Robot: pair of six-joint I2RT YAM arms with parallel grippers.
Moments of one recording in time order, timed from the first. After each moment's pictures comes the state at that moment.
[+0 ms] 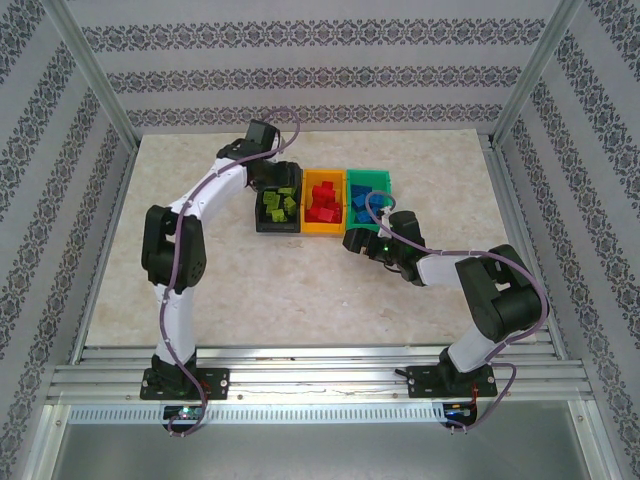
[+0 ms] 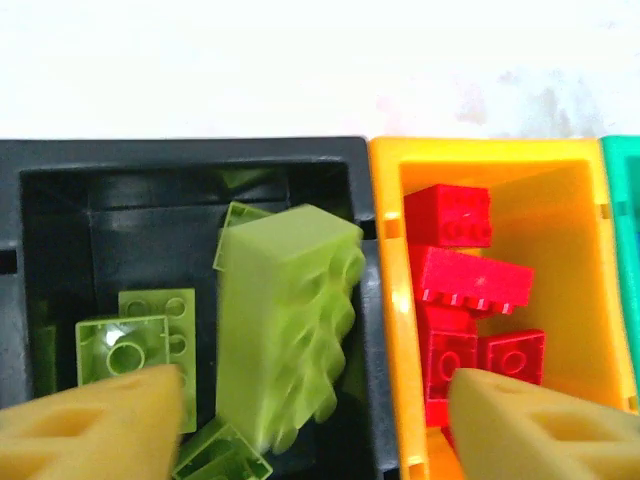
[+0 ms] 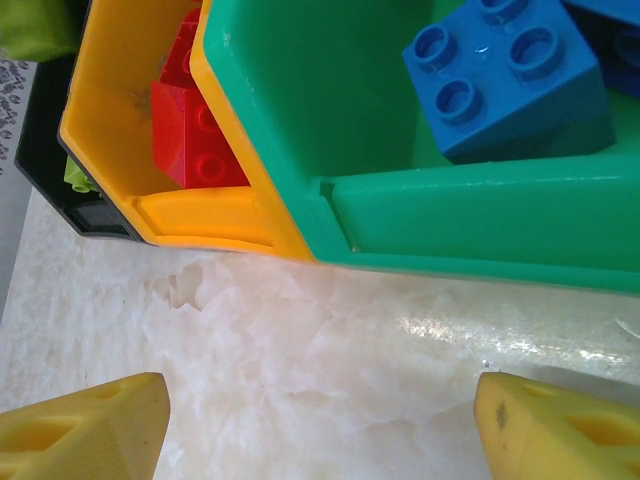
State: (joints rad) left arm -0.30 2.08 1.83 -0.70 0.17 -0.36; right arm 0.35 1.63 0.59 0.40 -0.41 0.68
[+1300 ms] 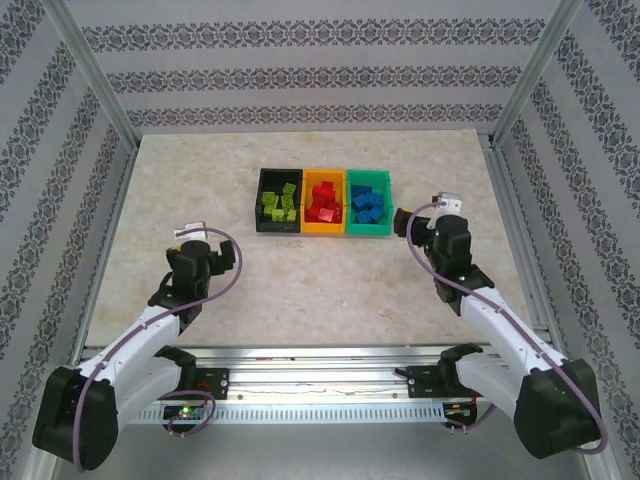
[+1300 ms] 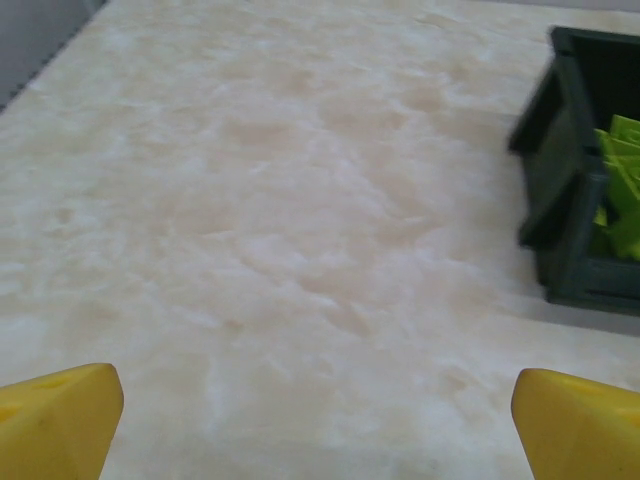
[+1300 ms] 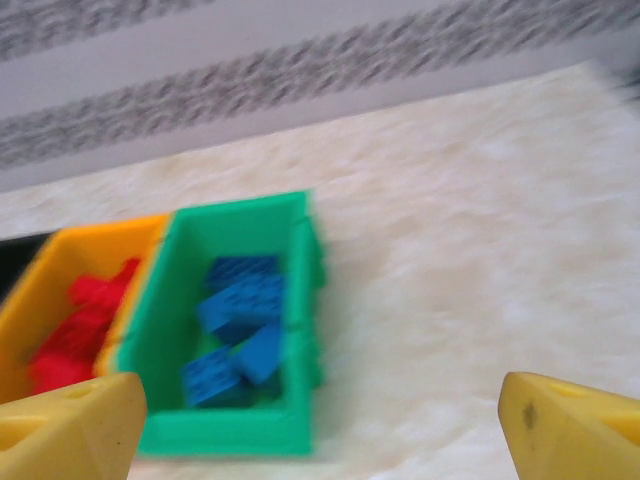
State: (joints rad) left arm -0.25 0.92 0.35 0.05 -0.42 -0.26; right arm 0.23 0.98 0.48 0.17 0.20 0.30
